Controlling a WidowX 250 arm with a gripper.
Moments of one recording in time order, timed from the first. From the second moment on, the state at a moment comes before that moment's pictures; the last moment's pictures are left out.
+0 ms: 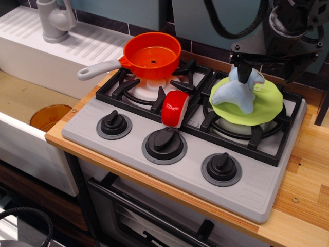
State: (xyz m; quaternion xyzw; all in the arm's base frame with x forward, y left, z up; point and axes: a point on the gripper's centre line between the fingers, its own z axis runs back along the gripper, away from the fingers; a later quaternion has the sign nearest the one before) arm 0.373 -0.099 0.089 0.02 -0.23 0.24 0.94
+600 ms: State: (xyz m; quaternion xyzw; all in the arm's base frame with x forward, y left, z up) arm 0.363 -0.099 0.084 0.05 -0.20 0.24 0.95
